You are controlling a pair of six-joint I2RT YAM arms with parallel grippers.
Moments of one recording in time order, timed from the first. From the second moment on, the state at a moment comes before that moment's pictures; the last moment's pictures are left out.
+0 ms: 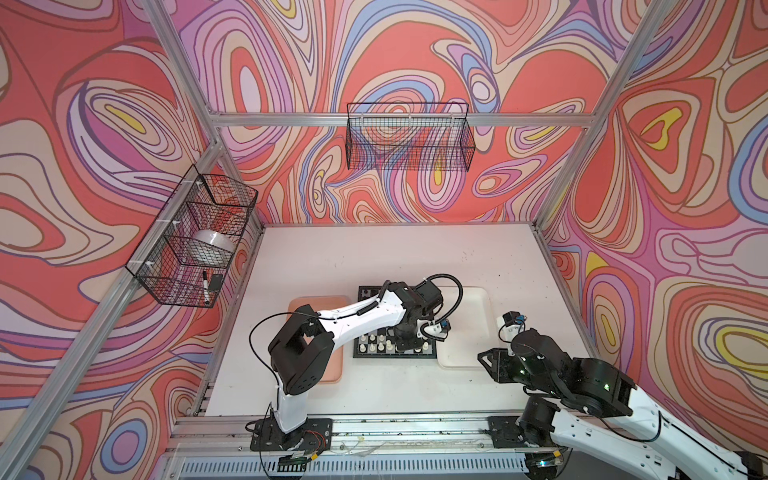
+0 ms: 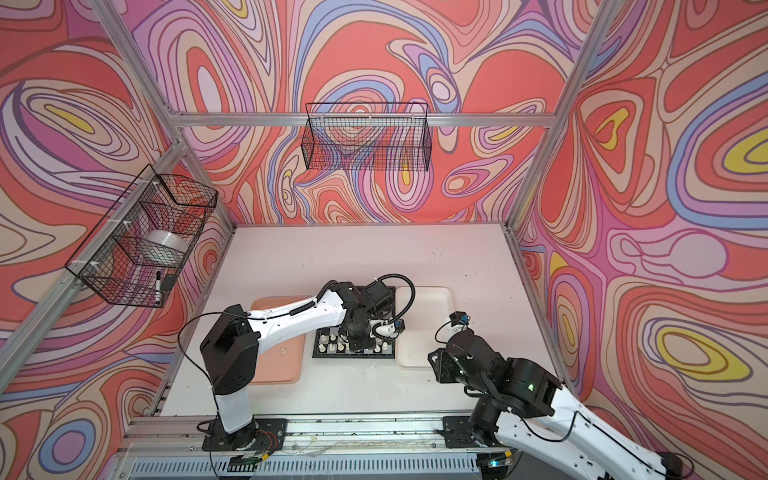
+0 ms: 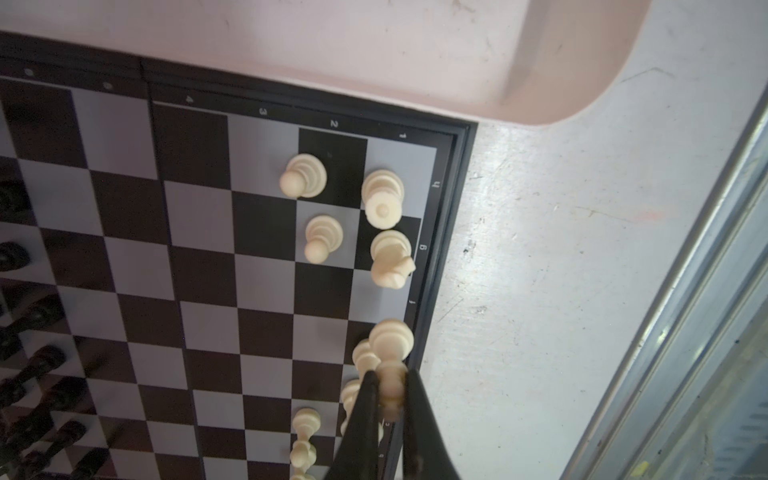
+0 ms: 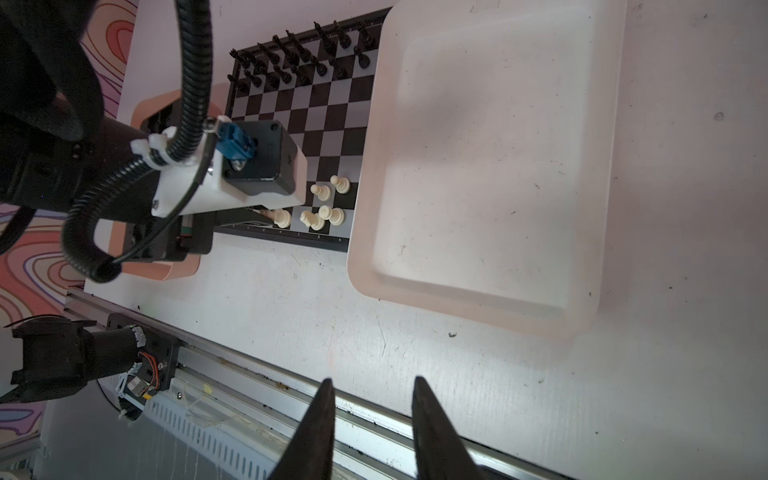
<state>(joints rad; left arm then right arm) -0.94 1.88 1.46 -1.05 0.05 0.47 0.90 0.56 0.77 -1.06 0.15 0.85</state>
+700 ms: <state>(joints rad) -0.94 1.93 1.46 -1.03 0.04 0.47 0.90 0.56 0.77 -1.06 0.16 0.85</state>
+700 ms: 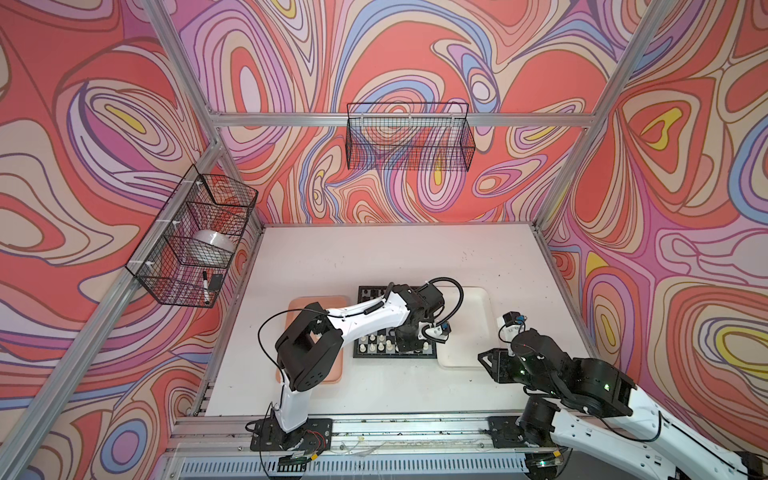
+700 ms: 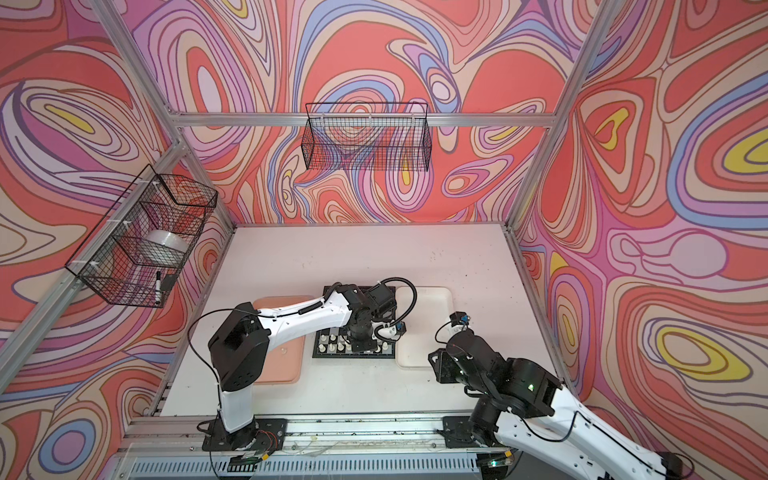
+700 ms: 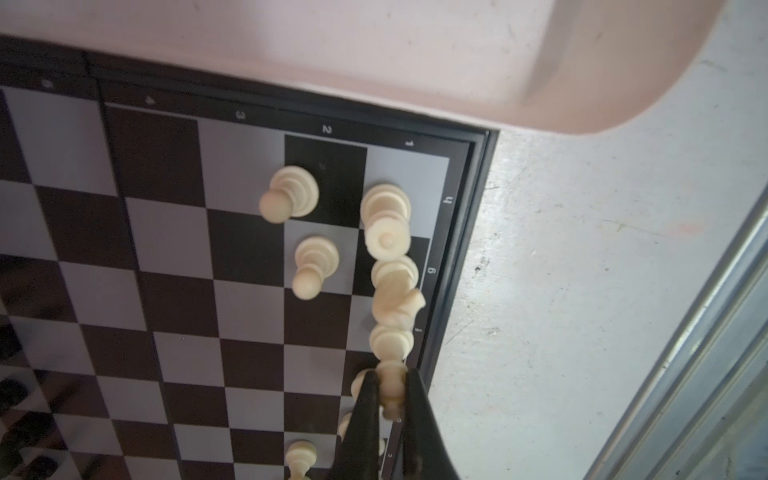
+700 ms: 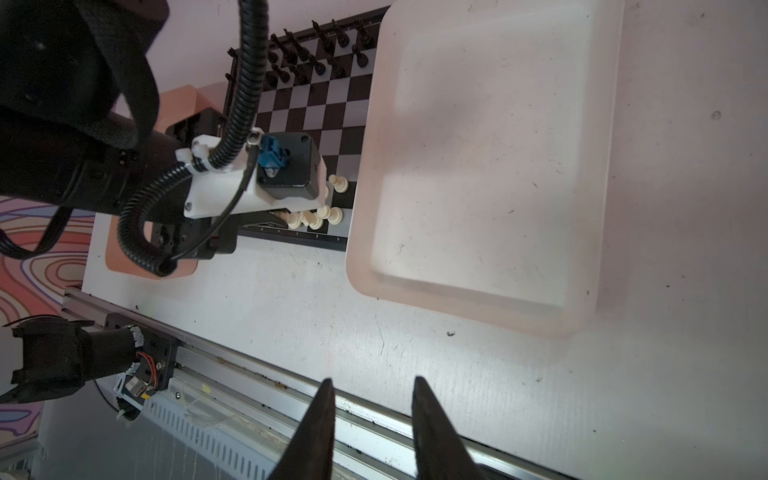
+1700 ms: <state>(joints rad) -0.94 1.94 1.46 -1.01 0.03 0.47 0.90 0.55 0.77 -1.06 0.16 0.85</state>
